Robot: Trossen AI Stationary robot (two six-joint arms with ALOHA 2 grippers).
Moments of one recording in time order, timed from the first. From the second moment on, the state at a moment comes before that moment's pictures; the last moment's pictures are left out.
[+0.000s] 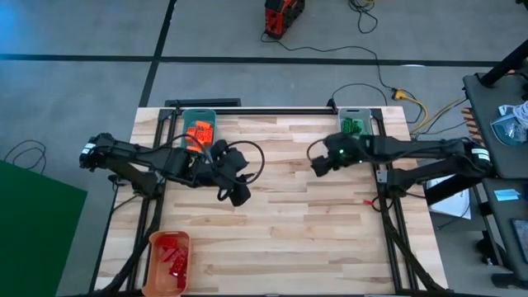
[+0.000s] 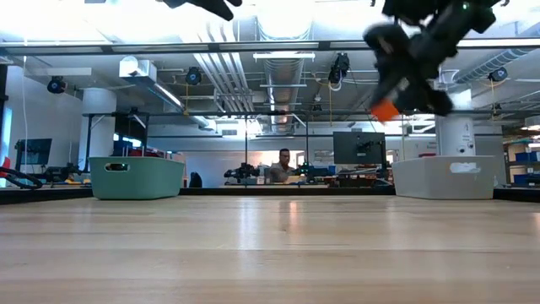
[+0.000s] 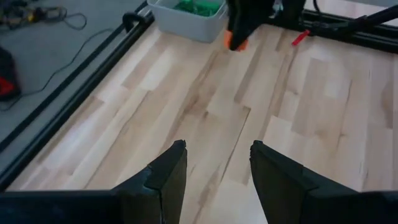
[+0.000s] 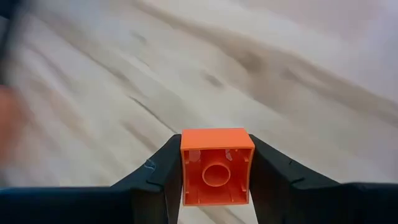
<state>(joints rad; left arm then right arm) -0.24 1.45 1.44 -0.80 -0.54 -0.46 -0.20 1.11 0.76 -0.50 -0.03 0.90</state>
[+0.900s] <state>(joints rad) -0.22 1.45 1.44 -0.68 -0.62 -0.35 -0.20 1.16 0.78 0.27 -0.27 0.92</state>
